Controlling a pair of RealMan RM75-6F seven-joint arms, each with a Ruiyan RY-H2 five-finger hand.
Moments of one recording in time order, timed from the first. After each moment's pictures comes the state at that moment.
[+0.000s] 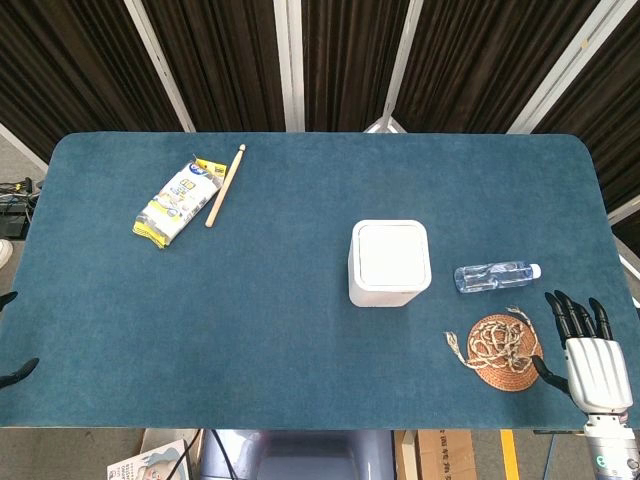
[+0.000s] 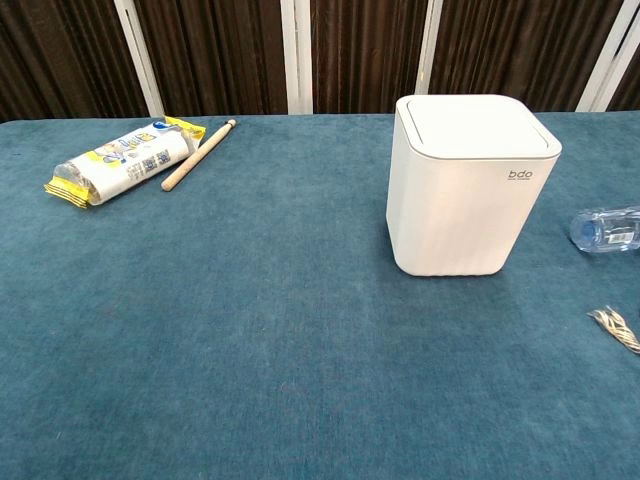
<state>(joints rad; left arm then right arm) 0.02 -1.04 -0.04 -1.65 1.53 1.61 -0.03 0.05 -1.16 0.06 -1.66 -1.50 1.53 -0.14</state>
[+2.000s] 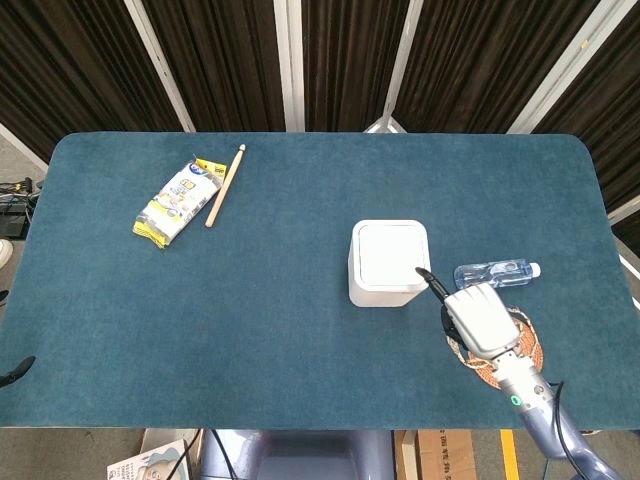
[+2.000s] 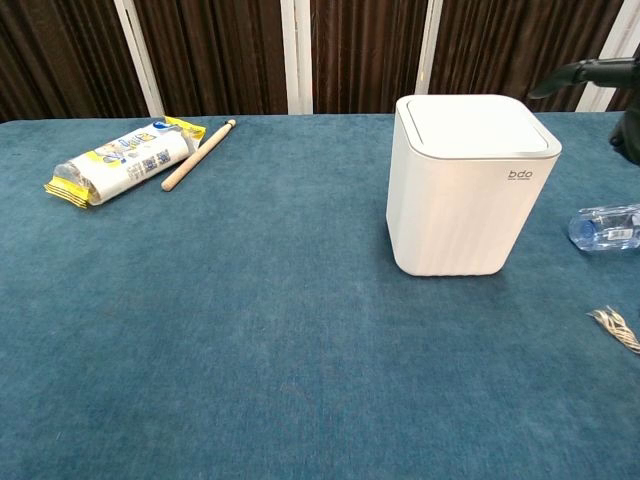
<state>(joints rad) 0.03 -1.07 -0.05 -1.63 1.55 1.67 -0.07 0.39 -1.08 0.18 -1.98 -1.42 1.10 -0.40</state>
